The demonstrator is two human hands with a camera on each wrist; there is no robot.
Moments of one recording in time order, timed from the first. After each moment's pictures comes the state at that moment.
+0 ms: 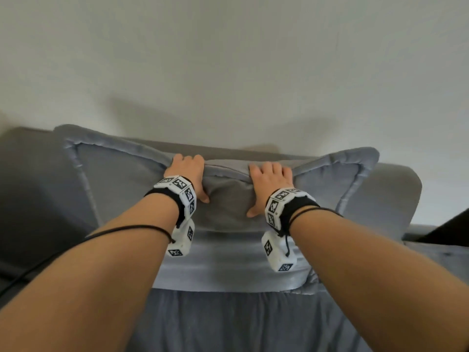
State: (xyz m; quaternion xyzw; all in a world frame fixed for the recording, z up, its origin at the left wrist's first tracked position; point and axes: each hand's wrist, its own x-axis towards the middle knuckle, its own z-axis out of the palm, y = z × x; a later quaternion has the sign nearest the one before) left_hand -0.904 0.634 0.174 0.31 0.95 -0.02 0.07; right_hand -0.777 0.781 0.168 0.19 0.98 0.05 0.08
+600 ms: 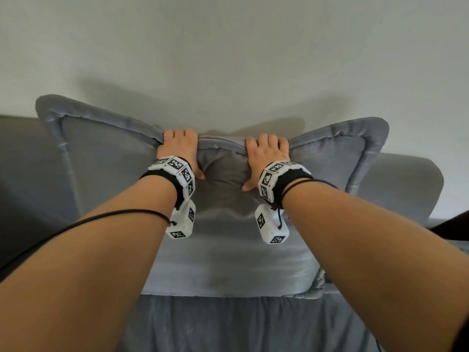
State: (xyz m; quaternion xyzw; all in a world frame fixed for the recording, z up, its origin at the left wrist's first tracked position) left_hand -0.958 0.671 0.151 0.26 0.96 0.04 0.03; right_hand -0.851 0.818 0.144 0.19 0.98 0.08 0.03
